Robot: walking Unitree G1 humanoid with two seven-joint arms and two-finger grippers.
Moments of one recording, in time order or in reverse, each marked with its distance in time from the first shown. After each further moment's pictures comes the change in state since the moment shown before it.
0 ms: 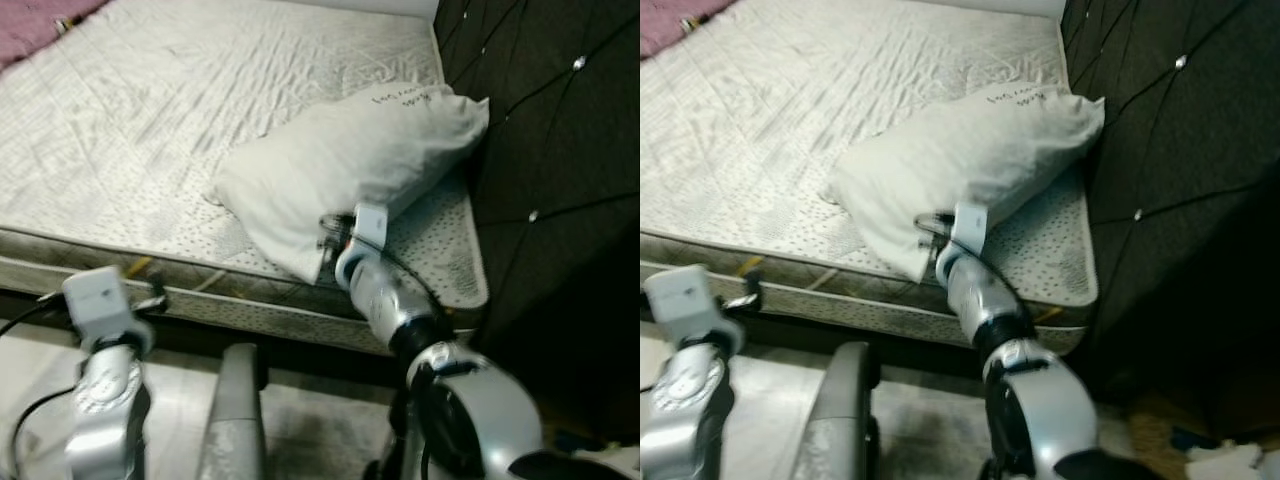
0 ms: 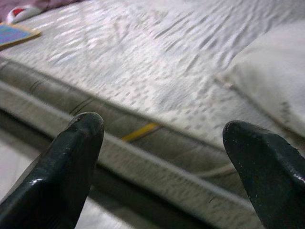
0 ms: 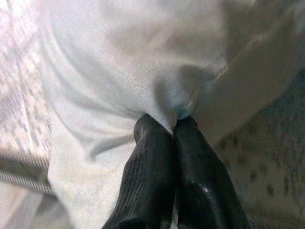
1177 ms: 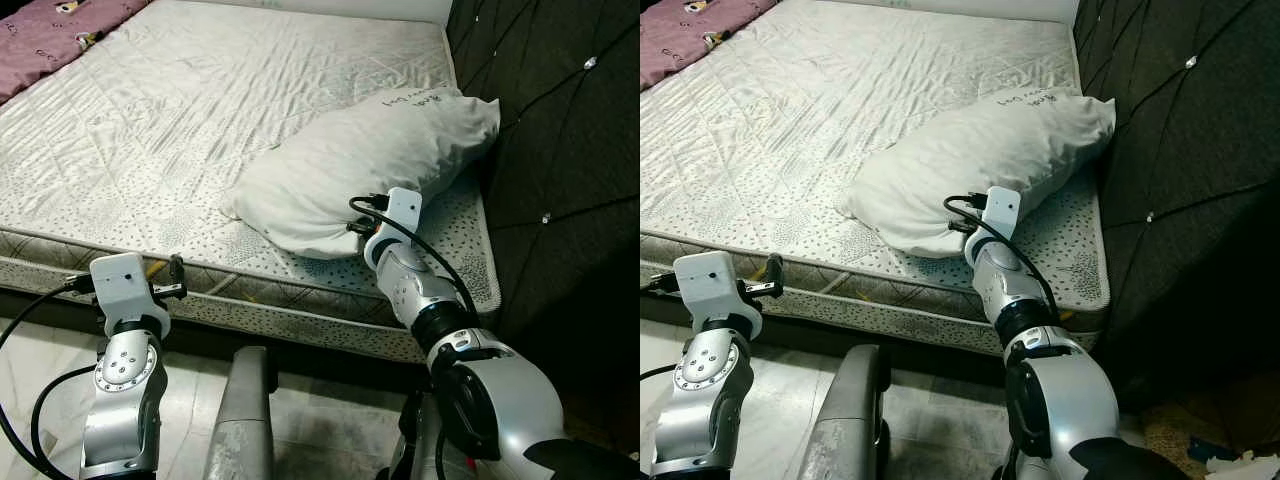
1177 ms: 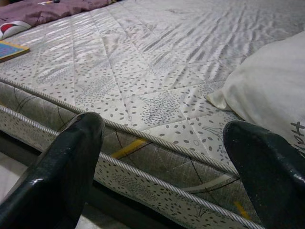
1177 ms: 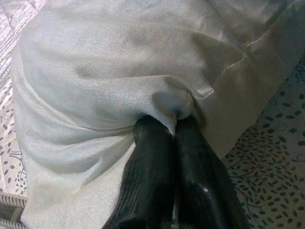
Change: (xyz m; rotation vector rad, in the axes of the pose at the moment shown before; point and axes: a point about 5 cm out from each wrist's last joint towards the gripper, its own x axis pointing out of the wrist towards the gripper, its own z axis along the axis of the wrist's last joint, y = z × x) left arm 0.013 -0.015 0.001 -0.006 -0.014 -0.063; right arm -0.002 -0.043 0.019 -0.014 -0.068 -0.119
